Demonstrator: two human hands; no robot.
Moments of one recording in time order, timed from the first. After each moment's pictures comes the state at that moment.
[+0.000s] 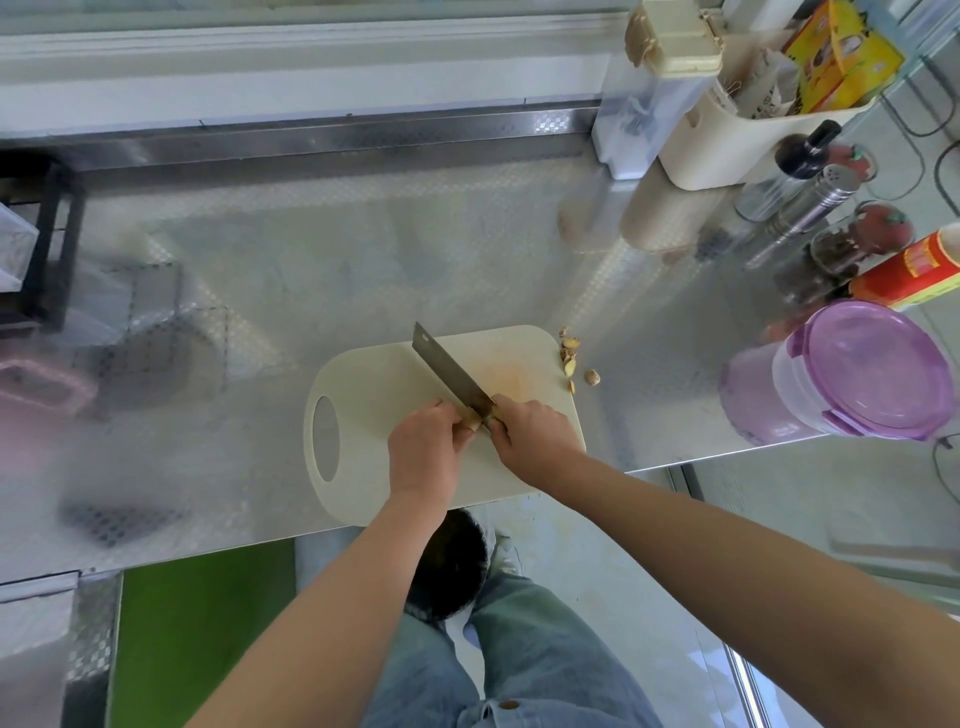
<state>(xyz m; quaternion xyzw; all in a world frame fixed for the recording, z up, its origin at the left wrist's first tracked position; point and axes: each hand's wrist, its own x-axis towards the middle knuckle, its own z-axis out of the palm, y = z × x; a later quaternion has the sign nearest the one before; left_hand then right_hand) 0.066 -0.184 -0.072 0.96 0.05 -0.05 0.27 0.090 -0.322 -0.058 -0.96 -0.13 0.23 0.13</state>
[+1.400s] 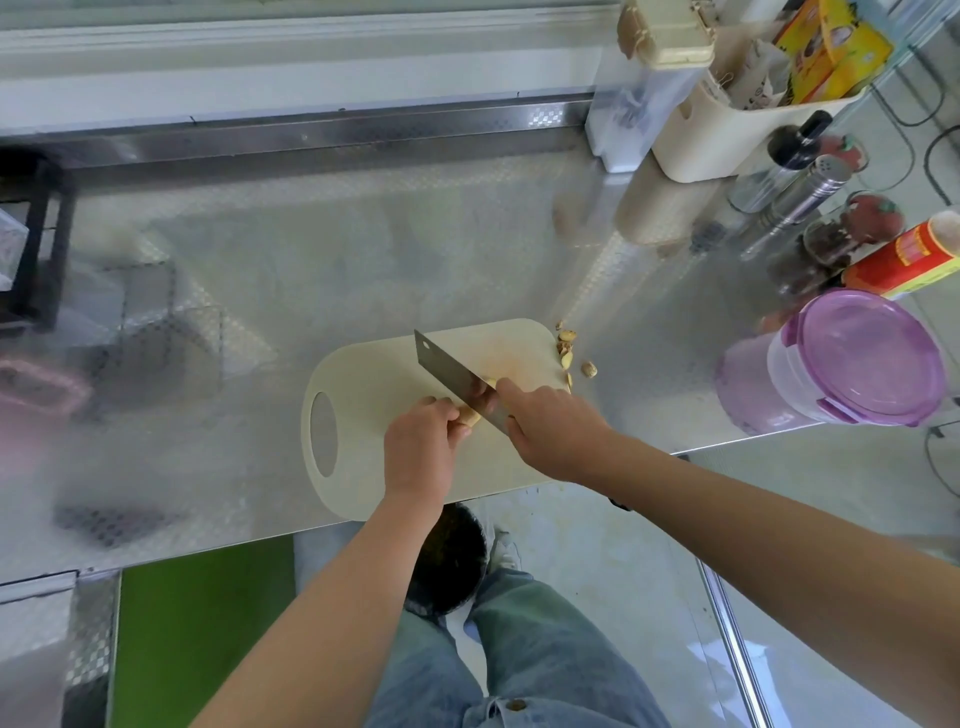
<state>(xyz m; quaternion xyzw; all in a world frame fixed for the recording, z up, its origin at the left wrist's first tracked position) 0.063 -0.180 -0.080 0.96 0.05 -0.04 0.27 0.090 -0.335 -0.008 -0.94 -0.21 0.24 0.07</state>
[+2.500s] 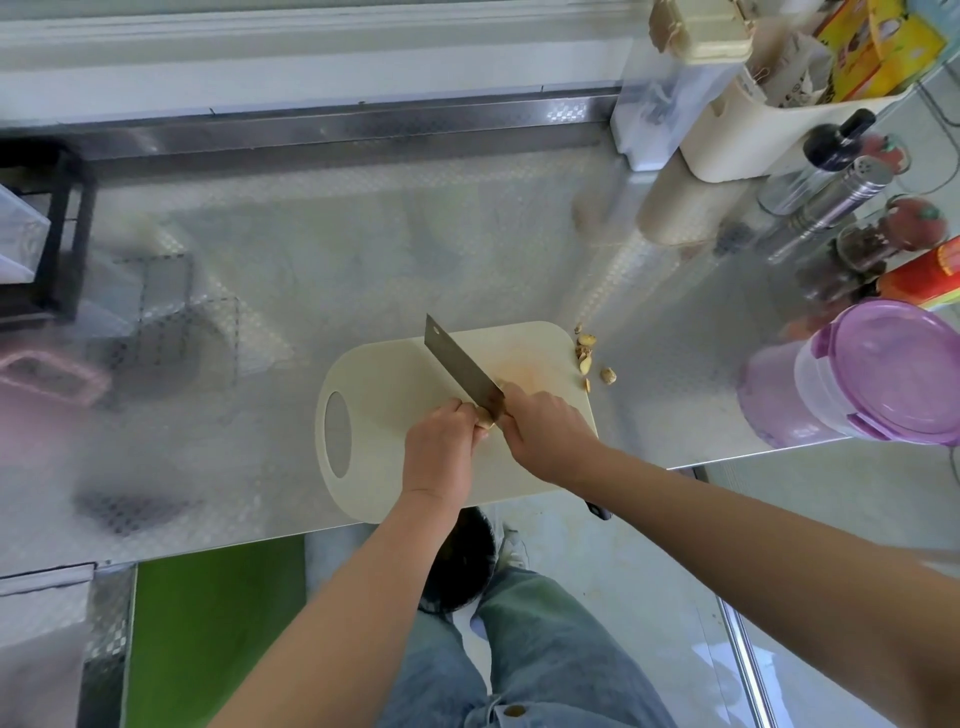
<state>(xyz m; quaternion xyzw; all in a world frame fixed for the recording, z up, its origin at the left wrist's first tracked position) 0.066 -0.182 -0.082 0.97 -0.02 -0.05 0.23 0.098 -0.316 -0.033 -0.95 -0.14 0.25 0.14</state>
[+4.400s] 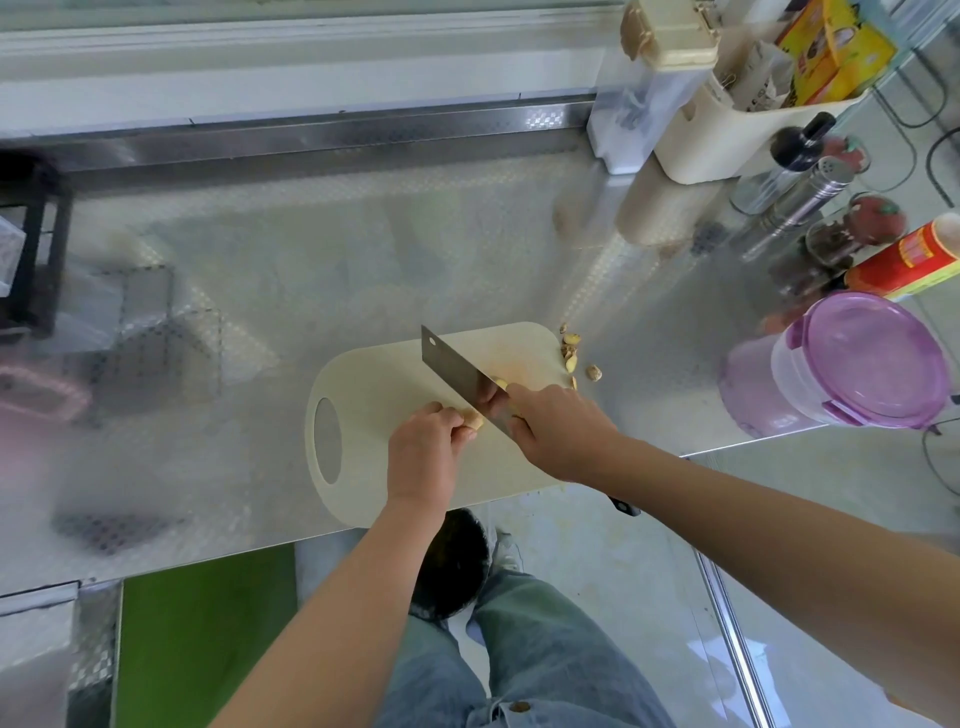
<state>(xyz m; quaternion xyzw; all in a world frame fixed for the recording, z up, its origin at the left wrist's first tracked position) 0.063 -0.177 -0.079 0.96 0.04 -0.04 0.28 0.094 -0.333 -0.003 -0.95 -0.19 0.24 0.09</state>
